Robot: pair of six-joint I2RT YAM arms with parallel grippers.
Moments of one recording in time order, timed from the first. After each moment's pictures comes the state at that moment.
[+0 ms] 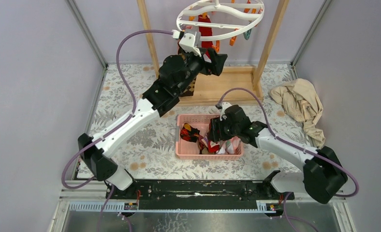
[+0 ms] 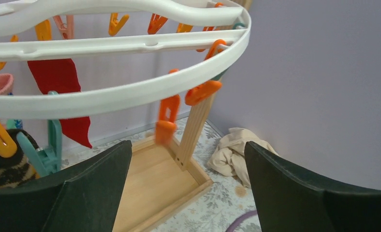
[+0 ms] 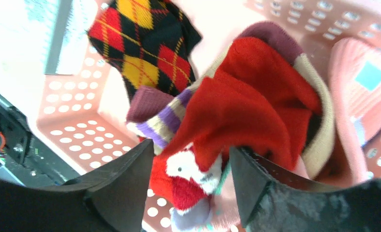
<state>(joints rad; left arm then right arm) -0.77 1.59 1.64 0.11 -0.17 -0.24 0.67 1.30 0.71 -0.24 -0.18 0.39</state>
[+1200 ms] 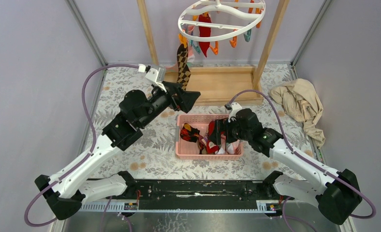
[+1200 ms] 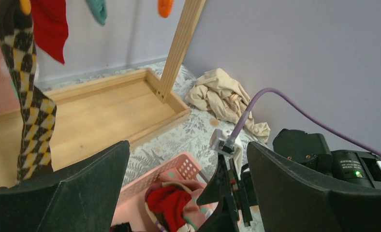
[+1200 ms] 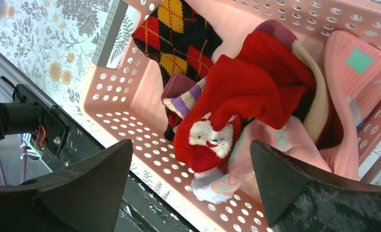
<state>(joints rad) -0.77 1.04 1.15 -0.04 -0.02 -0.36 0.67 1.02 0.69 -0.32 -0.18 0.44</state>
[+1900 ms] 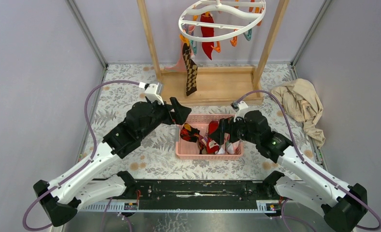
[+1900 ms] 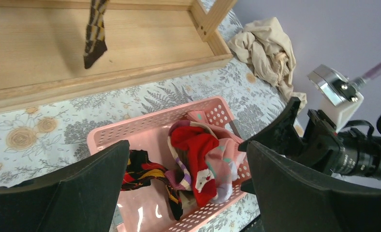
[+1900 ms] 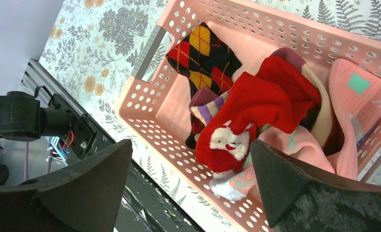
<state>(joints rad) -0.77 0.93 0.94 -0.23 -0.13 -0.52 0.67 0.89 0.67 -0.30 -0.20 0.46</state>
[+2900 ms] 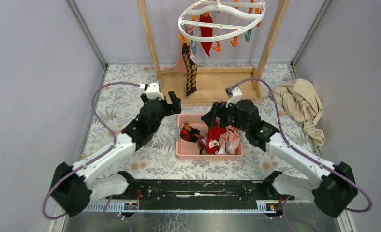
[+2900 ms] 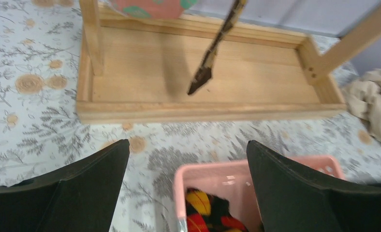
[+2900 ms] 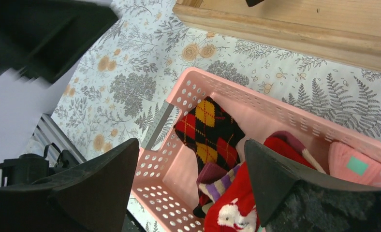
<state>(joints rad) -0.68 1.03 0.74 0.05 -0.45 -0.43 0.67 1.14 0.78 -0.01 -0.12 0.49</state>
